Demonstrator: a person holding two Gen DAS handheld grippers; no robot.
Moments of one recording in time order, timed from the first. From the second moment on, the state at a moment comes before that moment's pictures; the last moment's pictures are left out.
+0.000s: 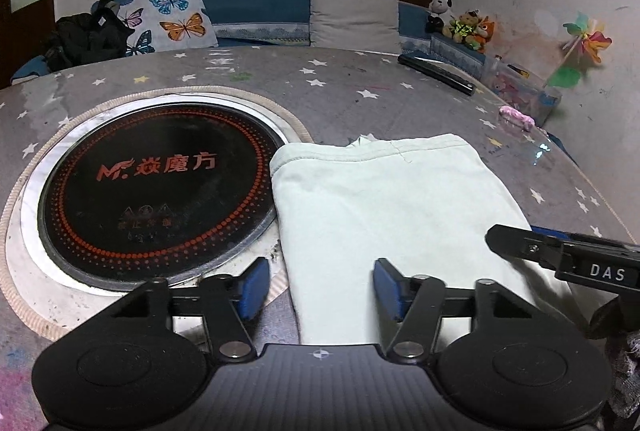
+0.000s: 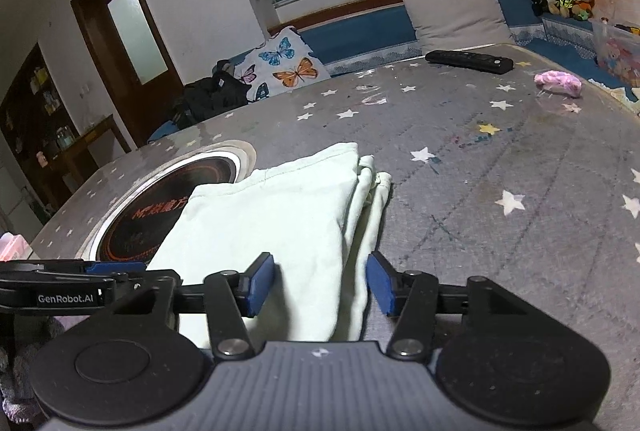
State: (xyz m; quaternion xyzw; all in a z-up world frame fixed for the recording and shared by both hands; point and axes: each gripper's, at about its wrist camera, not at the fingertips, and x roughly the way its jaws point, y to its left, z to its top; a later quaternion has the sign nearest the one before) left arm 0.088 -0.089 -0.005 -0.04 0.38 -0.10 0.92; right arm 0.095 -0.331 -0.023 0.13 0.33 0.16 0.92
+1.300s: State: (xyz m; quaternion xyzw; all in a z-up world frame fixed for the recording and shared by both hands) left arm 0.094 -0.090 -0.005 -0.04 0.38 -0.11 0.92; right arm 0.098 -0.339 -0.038 0.22 0.31 0.17 0.91
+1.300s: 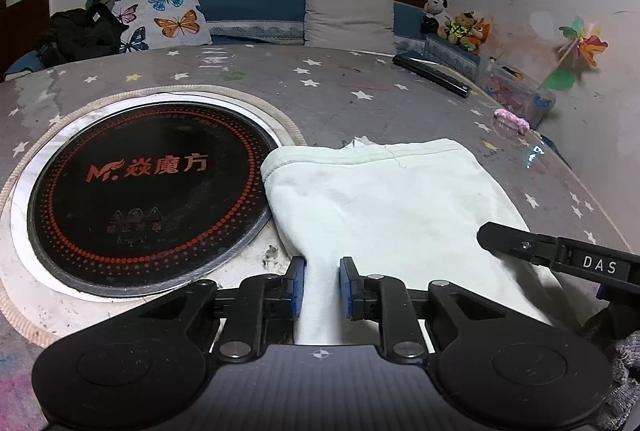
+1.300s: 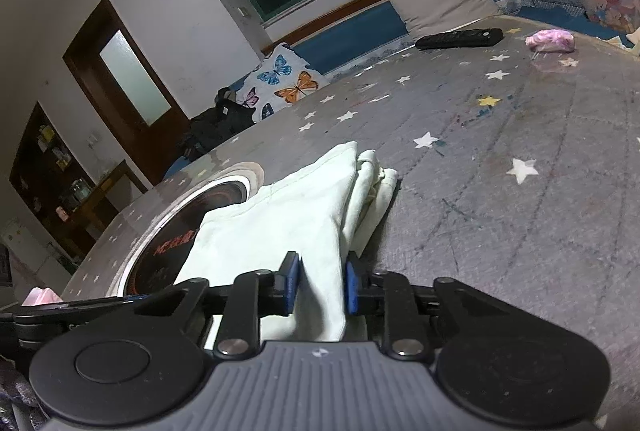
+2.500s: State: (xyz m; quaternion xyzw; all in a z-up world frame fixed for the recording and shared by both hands) left arm 0.058 -0.097 -0.015 0.03 0.35 -0.09 0.93; right arm 0.005 -0.322 -0.022 0.01 0.28 0.15 0.95
